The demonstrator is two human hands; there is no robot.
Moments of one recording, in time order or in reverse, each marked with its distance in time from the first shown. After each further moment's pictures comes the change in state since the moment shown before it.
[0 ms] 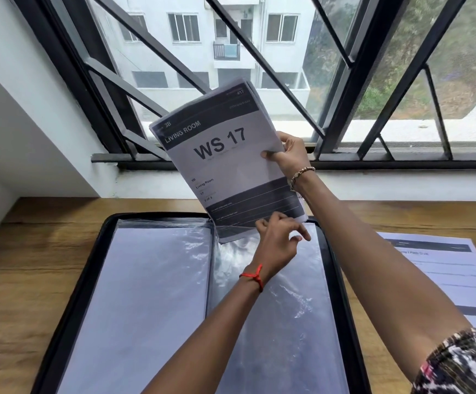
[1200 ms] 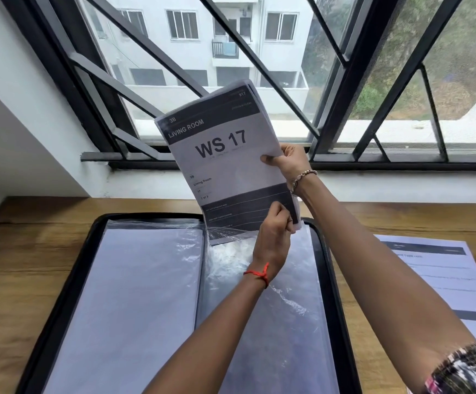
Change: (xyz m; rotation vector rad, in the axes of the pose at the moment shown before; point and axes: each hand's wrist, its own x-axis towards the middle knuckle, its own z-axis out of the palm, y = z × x) left_hand 0.023 -0.008 0.025 -0.005 0.337 0.147; right_hand 0.004 0.020 -0.015 0.034 -0.023 0.169
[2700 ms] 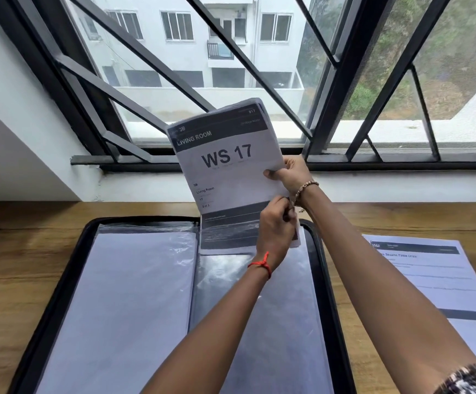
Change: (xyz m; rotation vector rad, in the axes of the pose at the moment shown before) left_hand 0.020 0.017 0.011 -0.115 0.117 -0.071; right_hand -0.005 0.022 -0.019 -0.044 -0.005 0.032
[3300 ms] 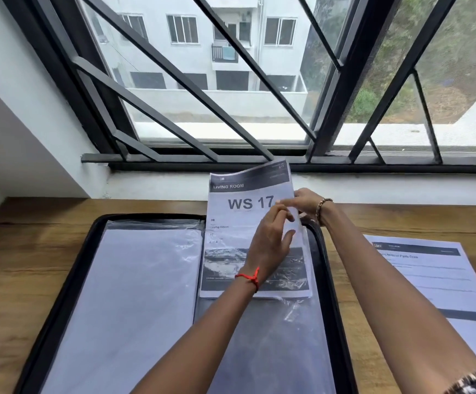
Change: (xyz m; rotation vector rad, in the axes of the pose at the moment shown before) left_hand -0.024 -0.018 -0.025 0.159 -0.287 0.135; right_hand -0.012 0.038 -0.024 -0.406 -0.230 0.365
